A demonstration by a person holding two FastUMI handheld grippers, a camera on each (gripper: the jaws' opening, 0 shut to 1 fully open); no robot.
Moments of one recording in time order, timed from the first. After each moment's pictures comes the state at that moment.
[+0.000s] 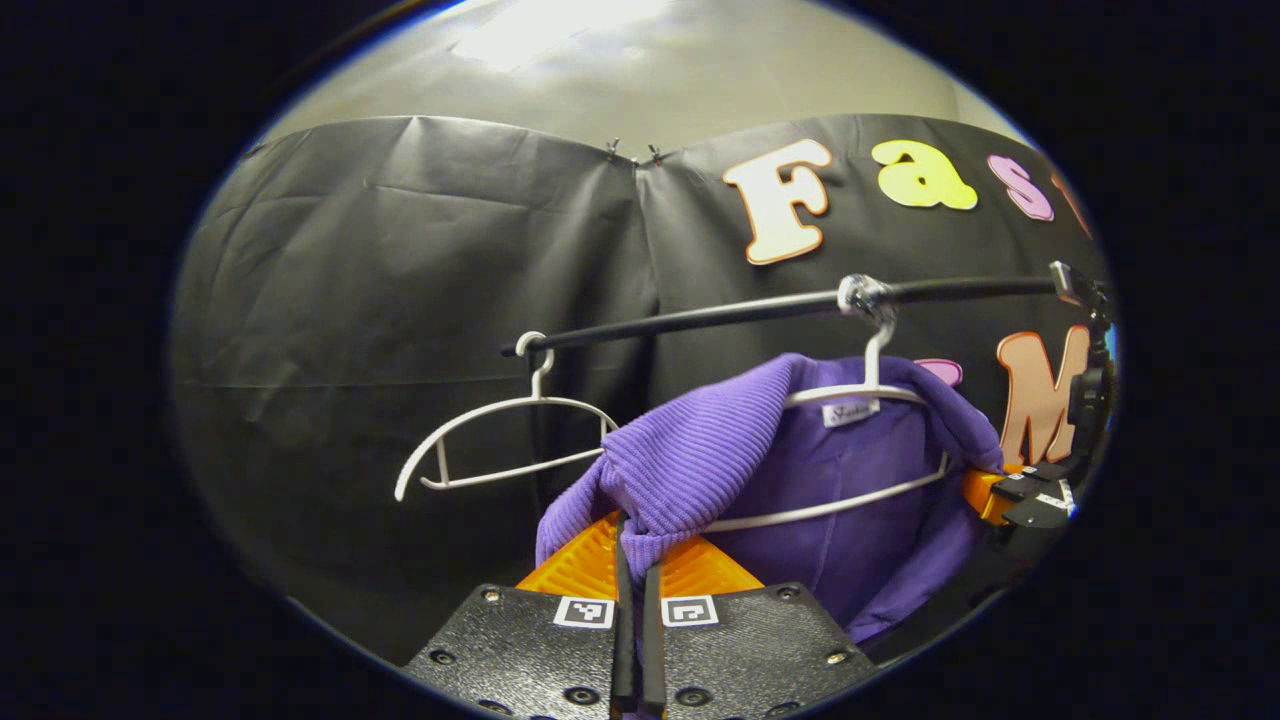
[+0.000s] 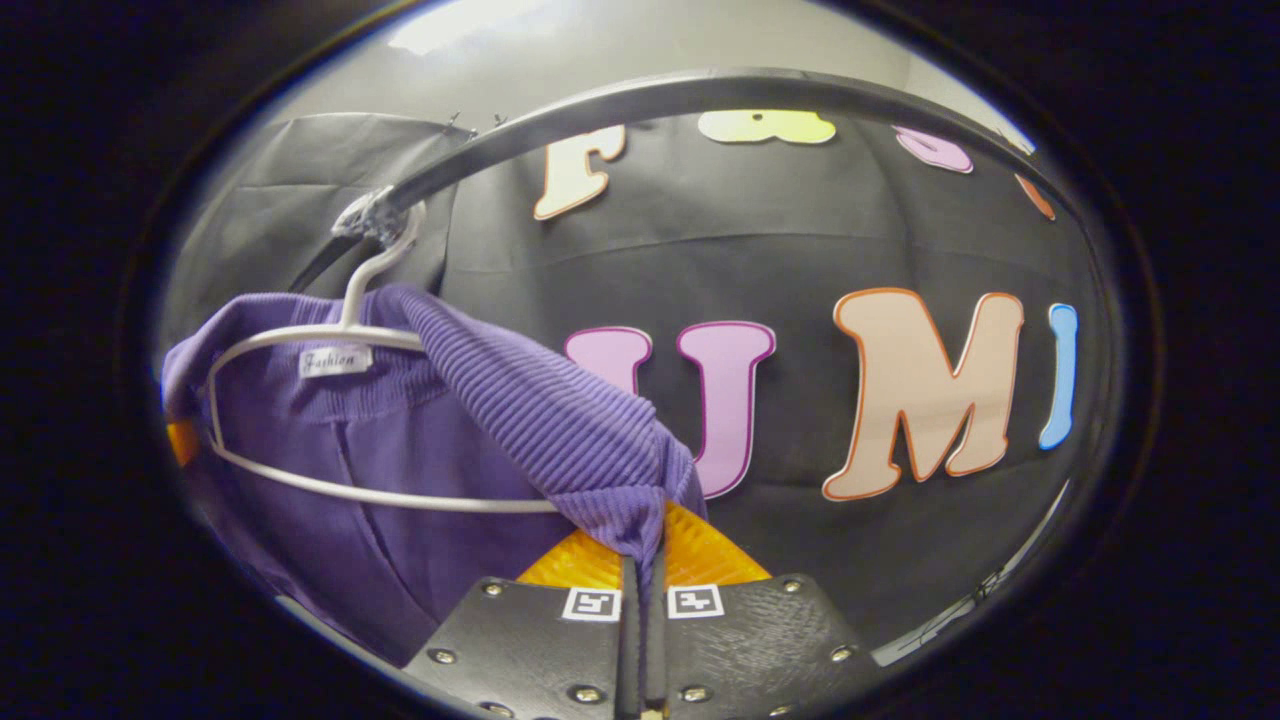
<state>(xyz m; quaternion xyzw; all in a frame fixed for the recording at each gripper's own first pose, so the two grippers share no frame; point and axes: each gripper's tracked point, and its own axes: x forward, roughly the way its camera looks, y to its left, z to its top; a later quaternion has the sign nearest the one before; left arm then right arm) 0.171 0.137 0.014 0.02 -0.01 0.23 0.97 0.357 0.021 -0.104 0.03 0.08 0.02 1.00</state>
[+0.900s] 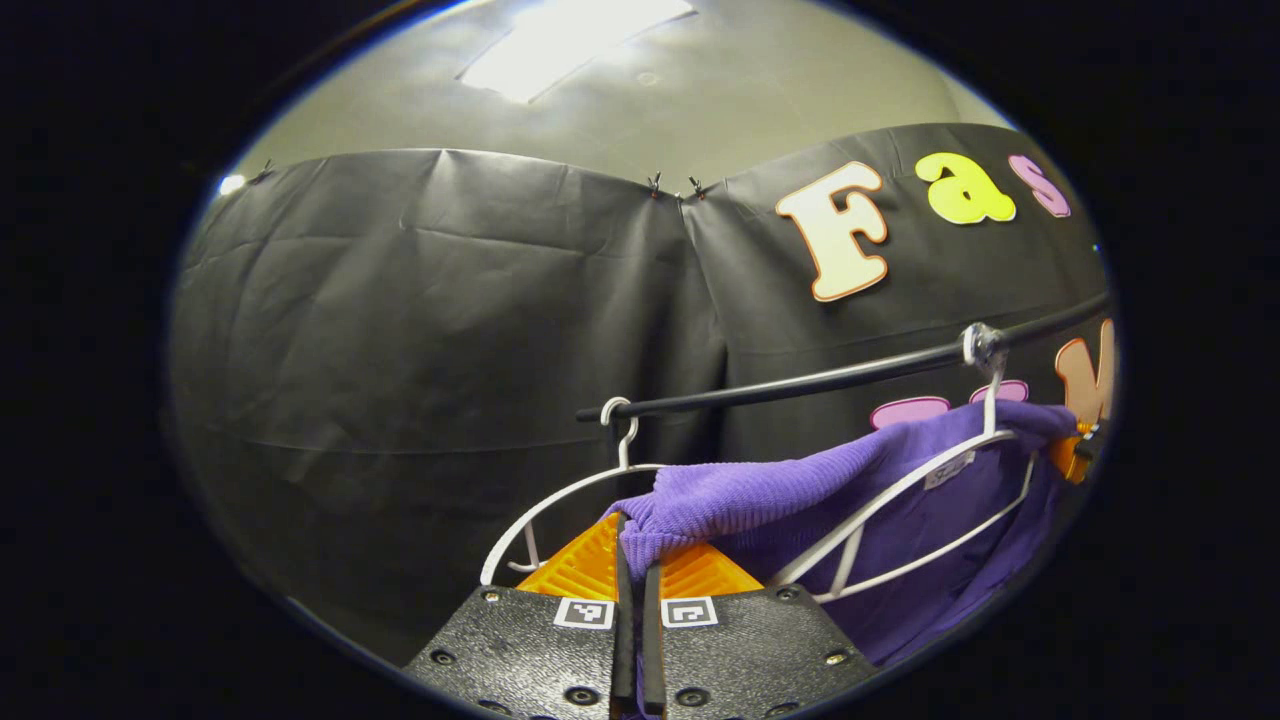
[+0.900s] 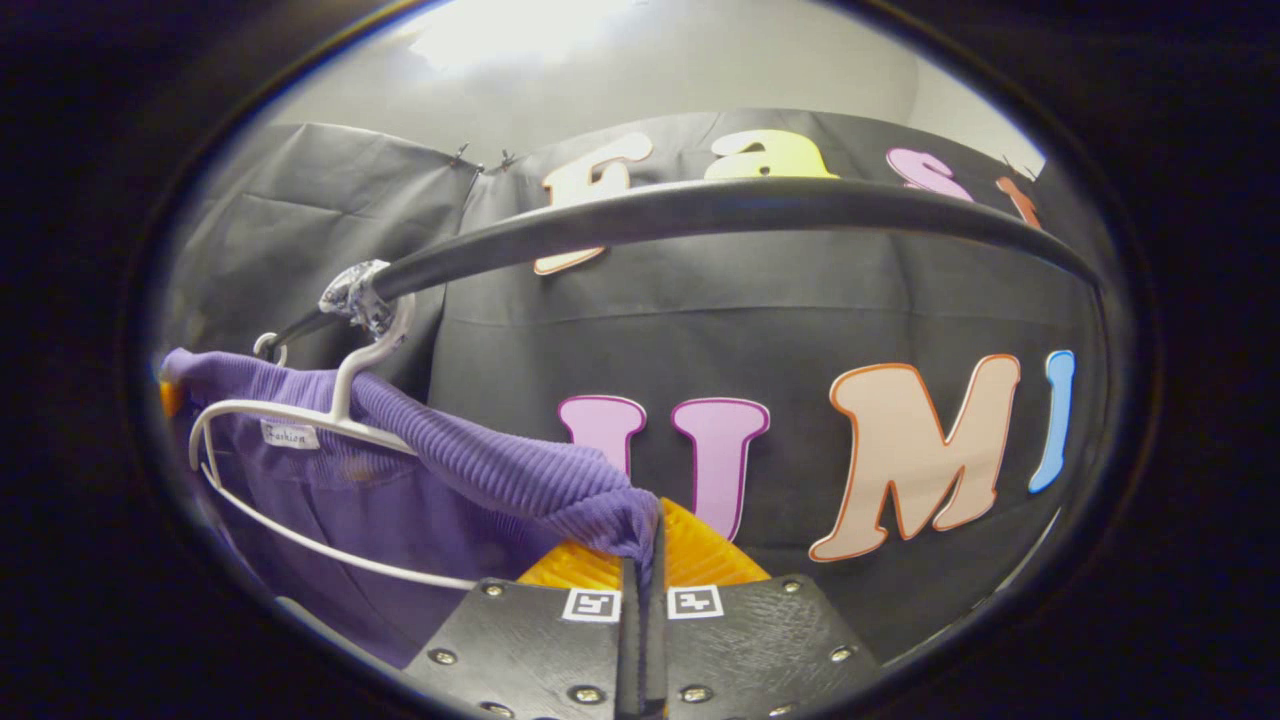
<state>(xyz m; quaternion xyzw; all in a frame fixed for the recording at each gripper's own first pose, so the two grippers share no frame) 0.170 0.227 0.051 0.08 -0.05 0.29 0.95 0.377 0.023 -0.049 0.01 0.01 0.02 1.00</state>
